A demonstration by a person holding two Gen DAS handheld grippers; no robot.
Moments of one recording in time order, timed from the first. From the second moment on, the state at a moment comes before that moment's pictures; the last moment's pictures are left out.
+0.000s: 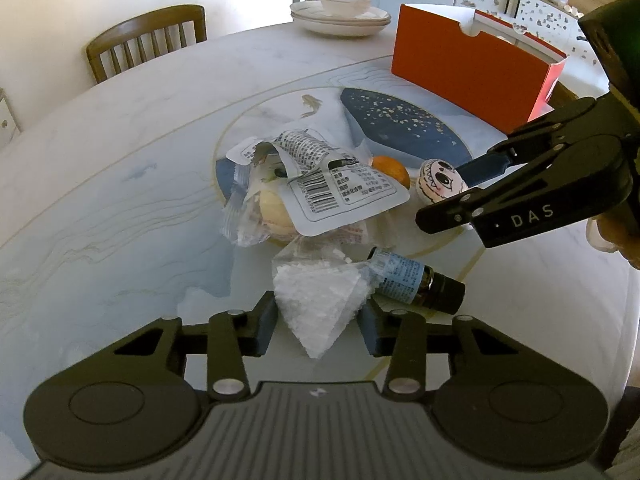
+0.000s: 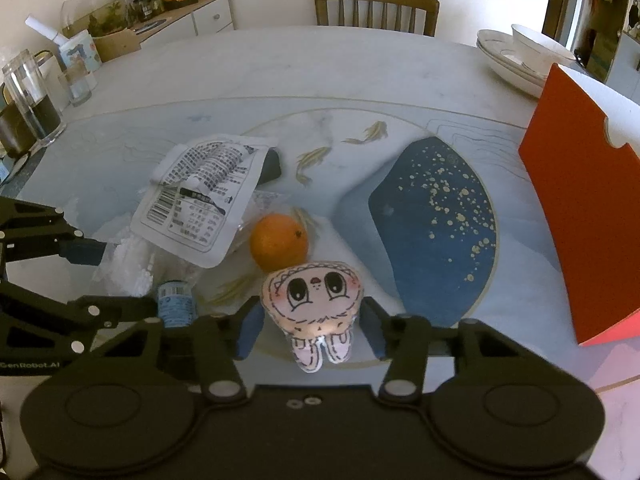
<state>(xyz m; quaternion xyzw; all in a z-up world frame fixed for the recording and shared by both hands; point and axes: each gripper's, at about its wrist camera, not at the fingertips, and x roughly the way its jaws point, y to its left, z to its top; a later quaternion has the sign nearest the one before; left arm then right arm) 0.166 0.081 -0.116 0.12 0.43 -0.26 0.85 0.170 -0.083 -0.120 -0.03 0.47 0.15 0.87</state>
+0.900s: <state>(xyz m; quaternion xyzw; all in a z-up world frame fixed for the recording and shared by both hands) 0.143 0.085 -0.088 0.07 0.44 -0.25 0.86 0.140 -0.101 -0.098 -0.03 0.46 0.14 0.87</state>
